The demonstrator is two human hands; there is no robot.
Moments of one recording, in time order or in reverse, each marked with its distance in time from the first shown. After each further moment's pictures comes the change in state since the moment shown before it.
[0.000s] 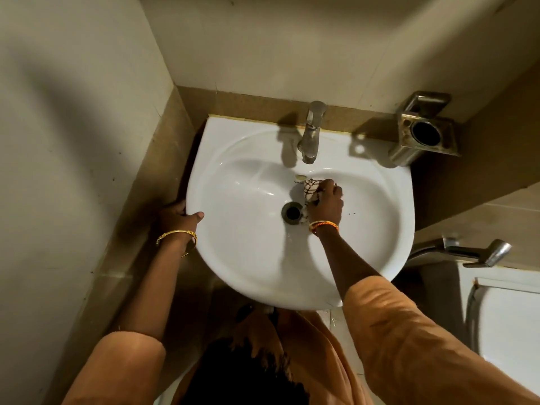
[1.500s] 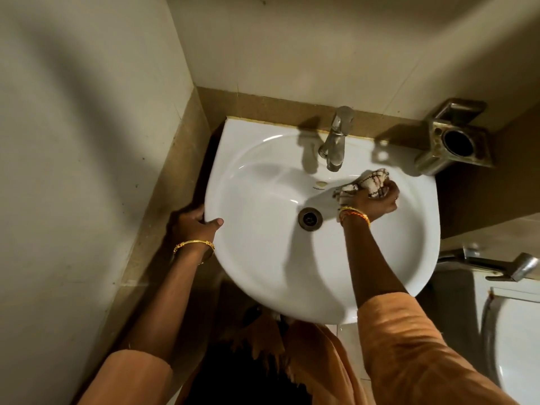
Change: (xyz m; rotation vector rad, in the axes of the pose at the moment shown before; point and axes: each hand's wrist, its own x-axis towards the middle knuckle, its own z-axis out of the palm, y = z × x) left_hand -0.012 0.009 -0.008 0.049 -0.004 0.013; right_hand 0.019 -0.034 -0.015 0.751 0.679 0.337
